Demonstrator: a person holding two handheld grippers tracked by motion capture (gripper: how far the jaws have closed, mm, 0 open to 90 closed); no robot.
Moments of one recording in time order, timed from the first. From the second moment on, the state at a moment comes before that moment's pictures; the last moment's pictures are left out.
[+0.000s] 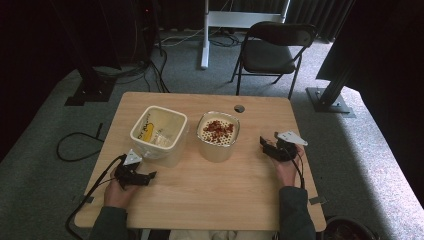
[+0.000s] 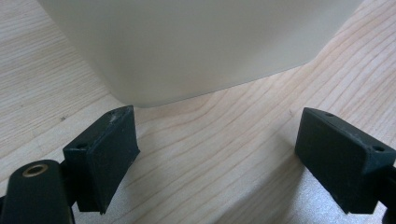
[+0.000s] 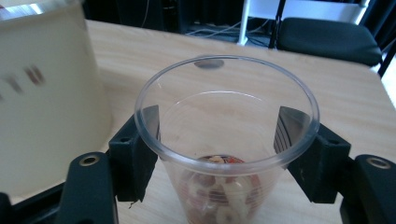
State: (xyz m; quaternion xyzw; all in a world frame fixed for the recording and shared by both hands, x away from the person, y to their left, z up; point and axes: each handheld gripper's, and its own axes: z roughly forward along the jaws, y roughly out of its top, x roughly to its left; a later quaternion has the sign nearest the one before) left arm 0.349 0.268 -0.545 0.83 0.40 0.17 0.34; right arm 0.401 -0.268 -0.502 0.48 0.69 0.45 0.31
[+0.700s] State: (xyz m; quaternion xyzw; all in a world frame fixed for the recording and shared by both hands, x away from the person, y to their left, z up) left arm 0.349 0.268 -0.545 0.83 0.40 0.17 0.34; right arm 0.395 -0.227 -0.435 0.41 0.71 0.48 0.32
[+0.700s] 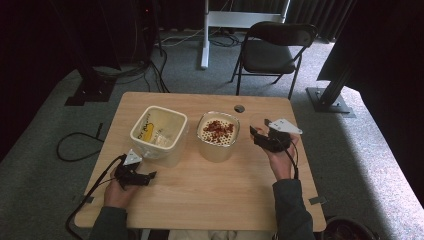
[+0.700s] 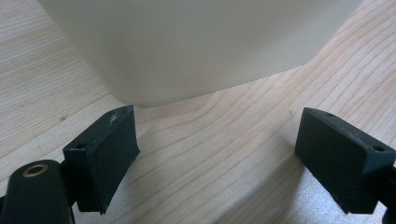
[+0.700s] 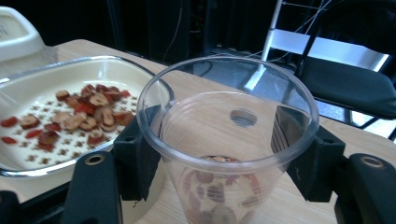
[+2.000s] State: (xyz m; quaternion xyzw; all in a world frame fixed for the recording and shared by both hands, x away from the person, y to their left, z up) left arm 0.349 0.268 -0.545 0.83 0.40 0.17 0.34; right arm 0.422 -0.160 -0.397 0.33 0.78 0.34 0.40
